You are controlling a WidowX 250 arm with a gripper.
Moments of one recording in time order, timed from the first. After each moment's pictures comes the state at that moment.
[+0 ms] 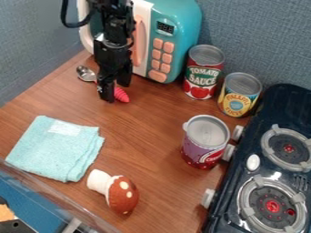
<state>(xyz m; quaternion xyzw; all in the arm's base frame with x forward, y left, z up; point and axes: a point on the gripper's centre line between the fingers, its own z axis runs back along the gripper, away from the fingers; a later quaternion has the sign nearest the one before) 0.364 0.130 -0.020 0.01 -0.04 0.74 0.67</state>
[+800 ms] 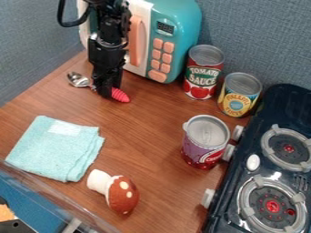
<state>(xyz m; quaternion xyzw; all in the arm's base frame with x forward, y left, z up) 0.360 0.142 -0.021 0.03 -0.05 0.75 0.66</state>
